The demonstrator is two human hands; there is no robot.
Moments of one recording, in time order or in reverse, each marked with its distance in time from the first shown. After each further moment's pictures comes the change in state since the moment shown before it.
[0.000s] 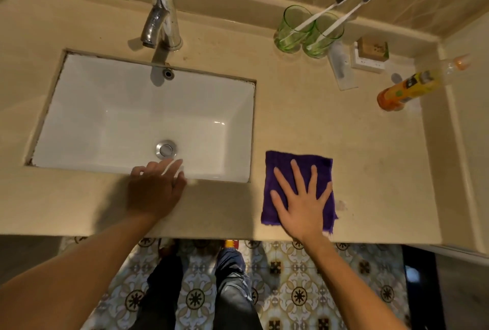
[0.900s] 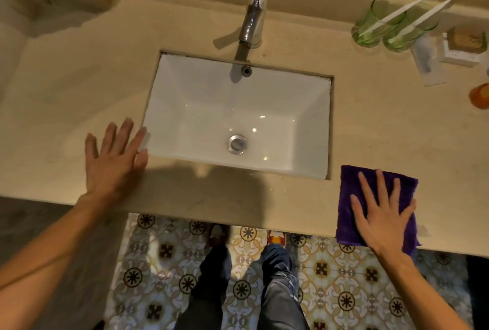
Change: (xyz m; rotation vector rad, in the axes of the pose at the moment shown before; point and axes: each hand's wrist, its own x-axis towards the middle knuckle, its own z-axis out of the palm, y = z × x) left_hand -0.032 -0.256 -0.041 0.112 0.015 -0.213; right_hand -0.025 -0.026 0.009 0.038 -0.005 0.178
